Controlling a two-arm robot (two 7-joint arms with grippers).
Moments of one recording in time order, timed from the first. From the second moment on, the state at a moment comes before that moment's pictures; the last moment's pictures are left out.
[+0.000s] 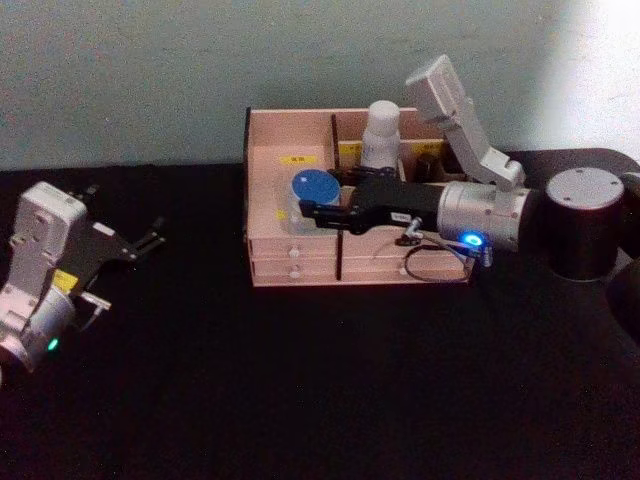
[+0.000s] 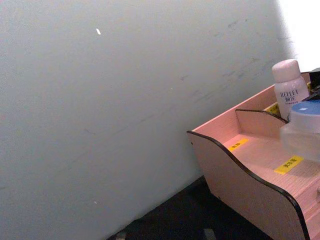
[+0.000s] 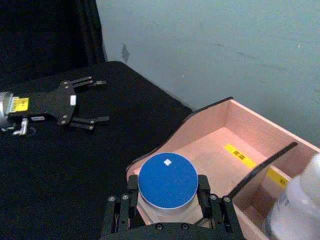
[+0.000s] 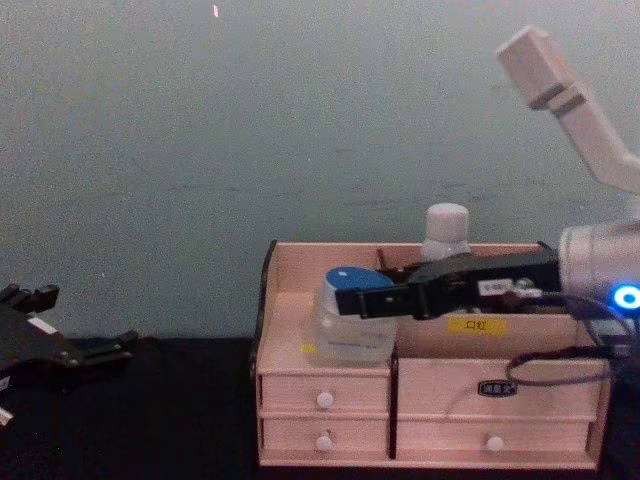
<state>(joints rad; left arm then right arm) -0.20 0.60 0.45 -1.41 -0.25 -0.12 0.03 0.63 0.39 -0.63 -1.21 0.48 0.24 0.63</state>
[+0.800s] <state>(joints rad) -0.20 0.60 0.45 -1.41 -0.25 -0.12 0.03 0.72 0.29 -0.63 -1.03 0.45 0.23 0.63</state>
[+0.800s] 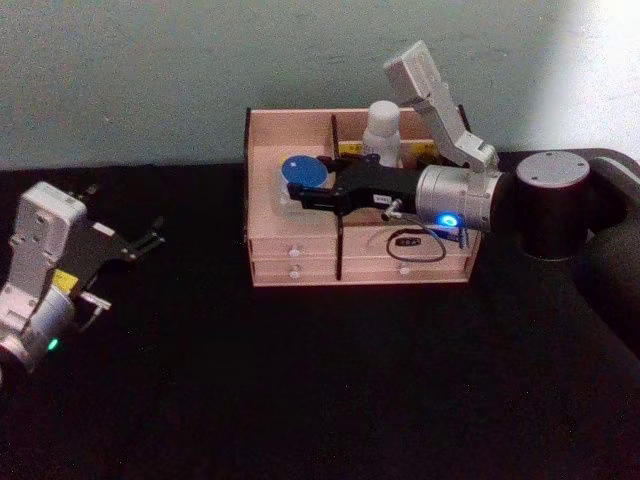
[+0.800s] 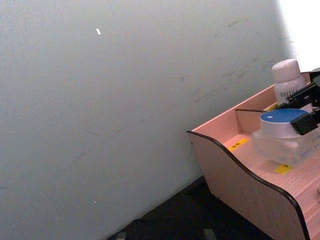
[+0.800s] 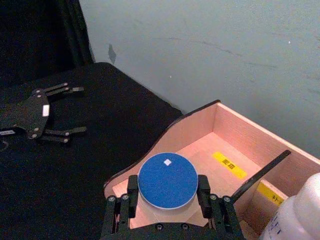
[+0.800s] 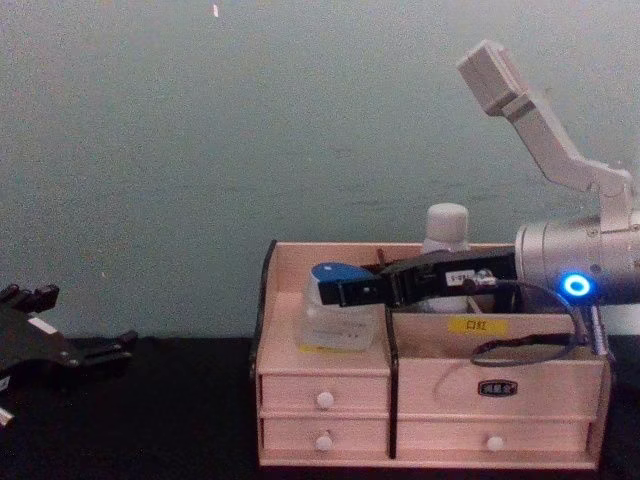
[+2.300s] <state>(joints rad) -0.20 0.60 0.45 -1.41 -0.25 -0.12 0.03 0.72 0.29 -0.63 -1.04 0.45 0.23 0.62</state>
